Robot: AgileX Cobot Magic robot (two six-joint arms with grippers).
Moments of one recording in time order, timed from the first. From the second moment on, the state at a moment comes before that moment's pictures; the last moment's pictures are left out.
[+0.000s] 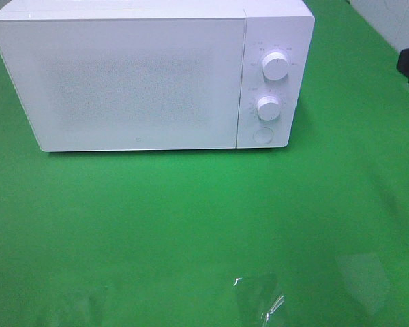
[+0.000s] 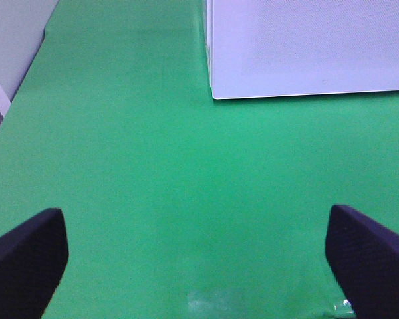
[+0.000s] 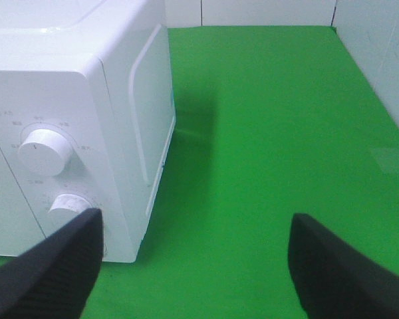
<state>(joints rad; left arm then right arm) 0.07 0.00 -0.52 -0.11 1.08 0.12 0.09 1.00 -0.46 -0.04 -0.22 0.08</state>
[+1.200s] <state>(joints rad) 0.07 0.00 -0.52 -0.11 1.08 0.12 0.75 1.53 -0.33 0.83 -1.20 -0.38</state>
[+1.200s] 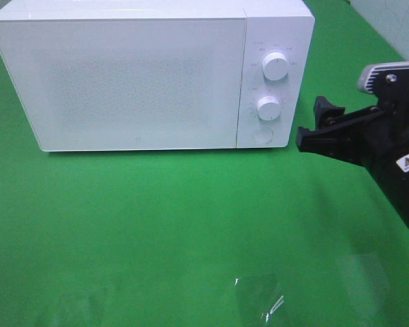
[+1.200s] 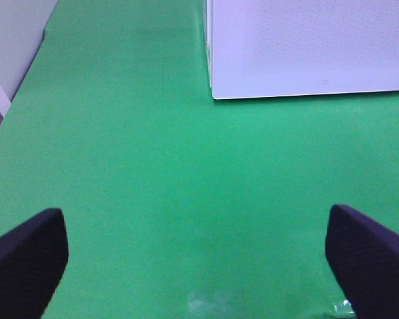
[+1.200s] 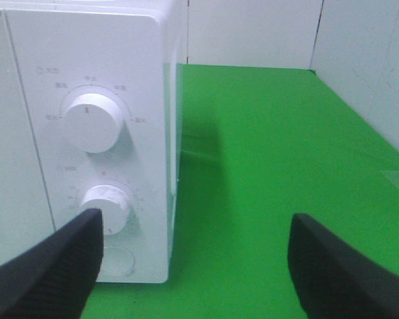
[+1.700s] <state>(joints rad) 0.07 0.00 -0.52 -0.11 1.08 0.12 0.79 1.72 -0.47 0.84 -1.21 -0.39</state>
